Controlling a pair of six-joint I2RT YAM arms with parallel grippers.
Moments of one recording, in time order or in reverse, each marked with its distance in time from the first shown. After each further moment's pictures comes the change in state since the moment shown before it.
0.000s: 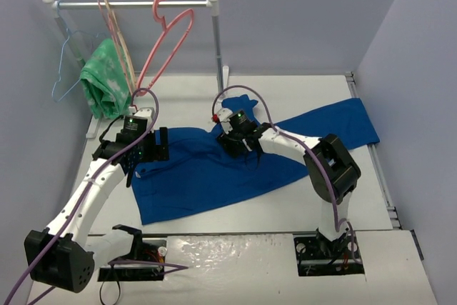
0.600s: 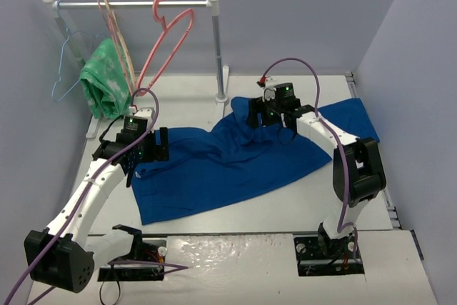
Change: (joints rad) left arm 0.000 -0.001 0.000 0.000 0.000 0.000; right arm -0.354 -0.141 0.005 0.060 -0.345 0.256
